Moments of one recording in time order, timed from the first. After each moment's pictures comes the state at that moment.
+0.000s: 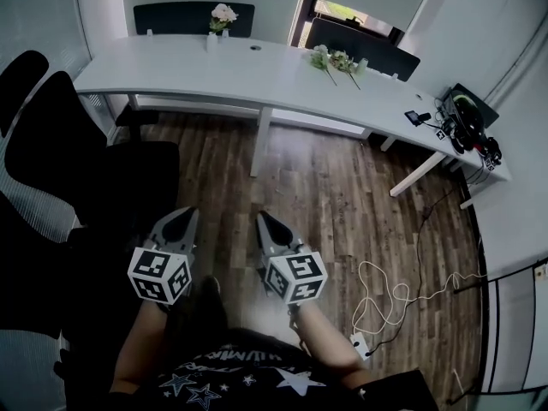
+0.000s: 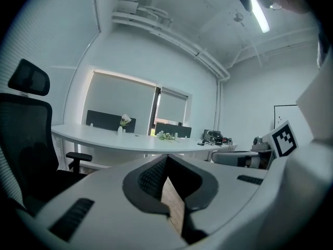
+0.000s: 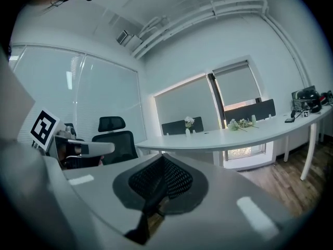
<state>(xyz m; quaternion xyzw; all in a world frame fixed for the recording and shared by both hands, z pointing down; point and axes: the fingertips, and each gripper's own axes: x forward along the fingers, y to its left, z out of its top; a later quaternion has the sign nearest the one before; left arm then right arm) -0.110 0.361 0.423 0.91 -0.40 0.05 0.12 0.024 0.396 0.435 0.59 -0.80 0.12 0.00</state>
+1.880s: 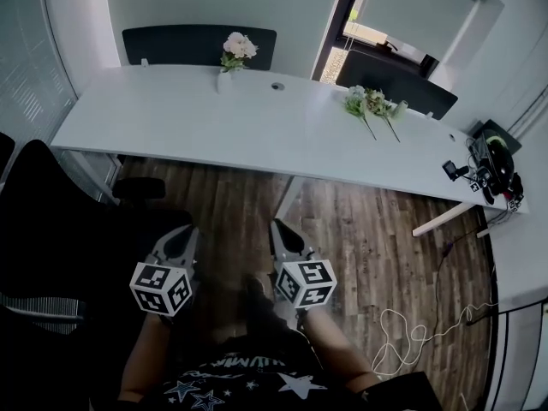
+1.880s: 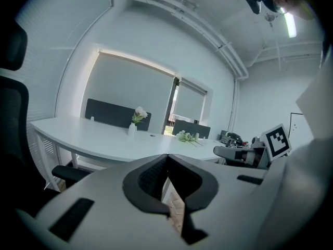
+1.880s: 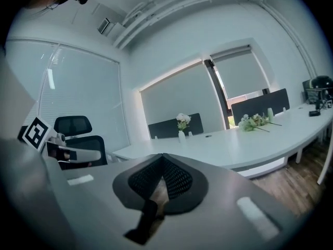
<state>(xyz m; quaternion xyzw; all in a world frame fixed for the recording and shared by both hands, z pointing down) -0.138 -0.002 0.452 0.90 -0.40 0.06 0.16 0.036 0.026 0.452 0.62 -0.77 0.14 -0.01</state>
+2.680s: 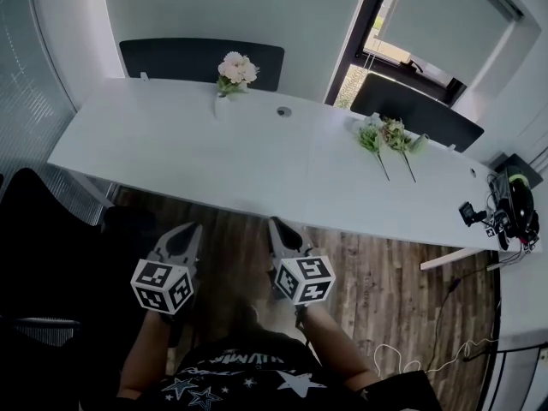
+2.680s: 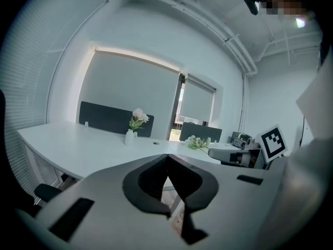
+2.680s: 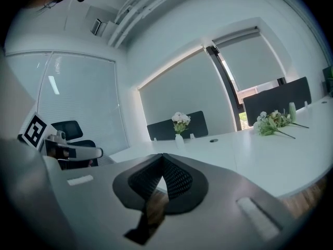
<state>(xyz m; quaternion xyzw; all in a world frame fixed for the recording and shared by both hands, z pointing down) -0.046 -0.150 0.434 0.89 -0.43 0.07 0.16 0.117 -0.143 0.446 0.57 -0.80 0.16 0.00</state>
